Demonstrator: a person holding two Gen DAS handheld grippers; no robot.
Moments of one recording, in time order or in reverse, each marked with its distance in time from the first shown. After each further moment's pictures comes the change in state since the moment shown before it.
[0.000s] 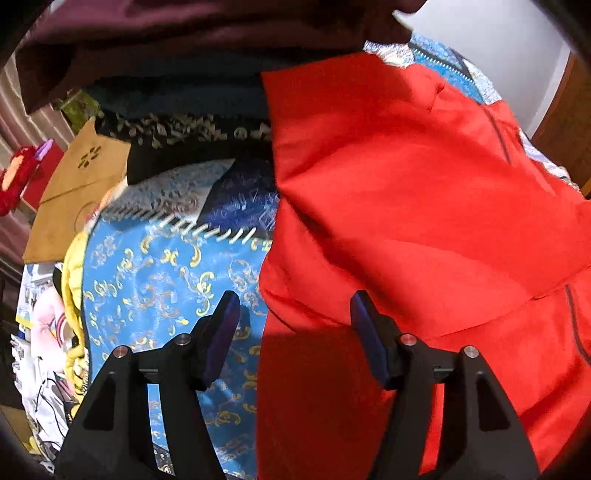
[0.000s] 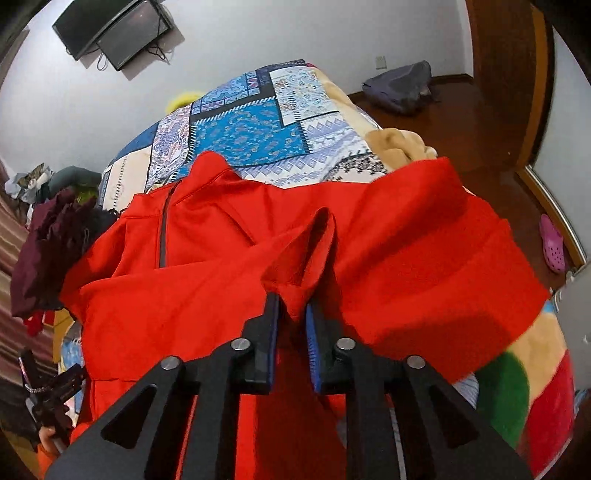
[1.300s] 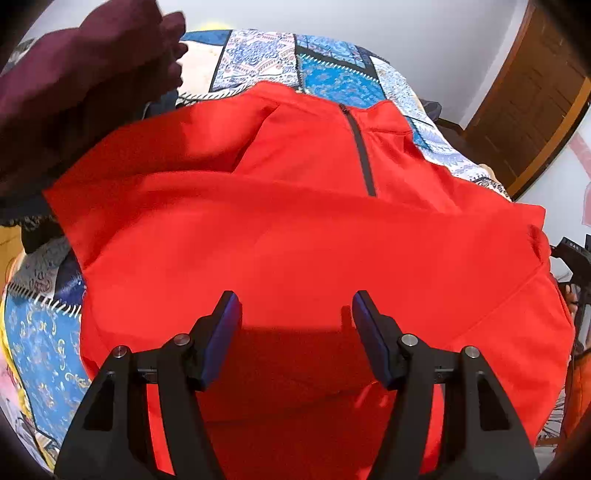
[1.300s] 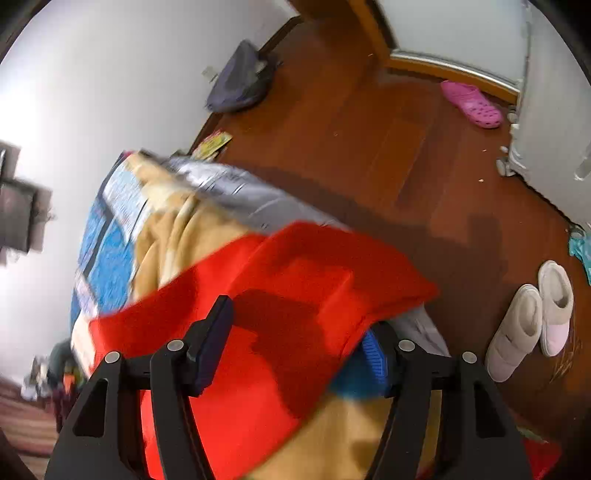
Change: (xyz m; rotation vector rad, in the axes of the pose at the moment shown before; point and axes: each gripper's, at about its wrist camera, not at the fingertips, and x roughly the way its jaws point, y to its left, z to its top) left arm 0.002 -0.132 0.051 0.094 -0.003 -0.246; right arm 0.018 -0.212 0.024 0.689 -0.053 -0.083
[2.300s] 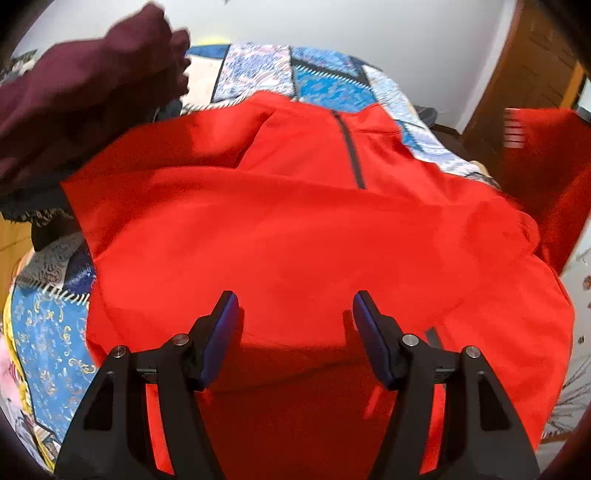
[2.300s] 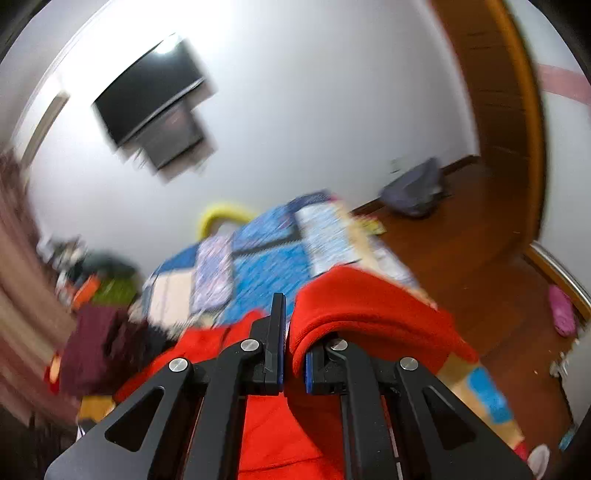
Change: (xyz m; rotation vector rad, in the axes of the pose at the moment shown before) left arm -0.023 -0.009 -0.022 0.041 -0.067 0.009; right arm -0.148 0.214 -0.107 -0.696 -0.281 0.323
